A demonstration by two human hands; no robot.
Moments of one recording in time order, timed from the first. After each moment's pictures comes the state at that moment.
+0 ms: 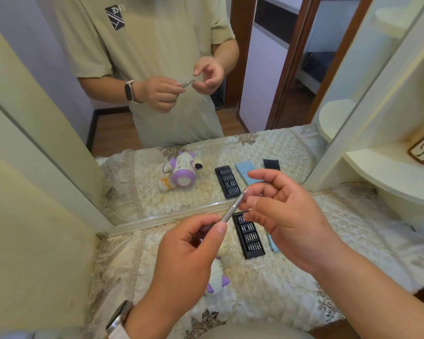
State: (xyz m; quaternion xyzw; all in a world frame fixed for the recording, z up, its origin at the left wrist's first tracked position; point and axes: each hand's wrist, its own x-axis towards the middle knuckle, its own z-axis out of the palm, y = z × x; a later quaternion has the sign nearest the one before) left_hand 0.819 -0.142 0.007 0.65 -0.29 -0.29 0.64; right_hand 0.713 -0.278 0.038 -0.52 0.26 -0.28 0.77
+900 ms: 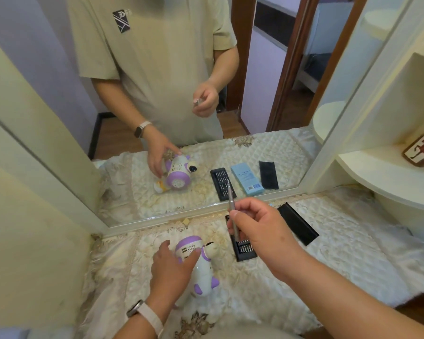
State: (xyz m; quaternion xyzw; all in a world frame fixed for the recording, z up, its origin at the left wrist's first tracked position) left_hand 0.843 -0.157 -0.154 0.88 -0.13 -0.30 0.33; right_hand 0.706 -0.285 -0.003 -0.60 0.36 -0.22 0.68
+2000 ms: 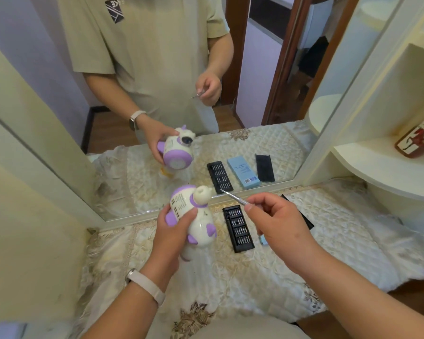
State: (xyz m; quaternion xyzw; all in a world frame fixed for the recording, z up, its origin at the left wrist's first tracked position) left_hand 0.861 -0.189 -0.122 0.68 -0.06 -0.35 0.65; right_hand 0.682 -0.288 -0.005 -0.65 0.41 -0.25 0.59
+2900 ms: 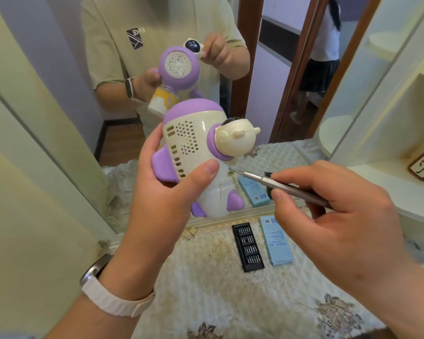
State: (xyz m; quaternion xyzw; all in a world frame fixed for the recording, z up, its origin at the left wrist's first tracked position) left_hand 0.860 -0.178 0.073 0.53 -0.33 -0.22 0.75; right_hand 0.677 -0.270 0.108 -0.87 0.21 -0.41 0.17
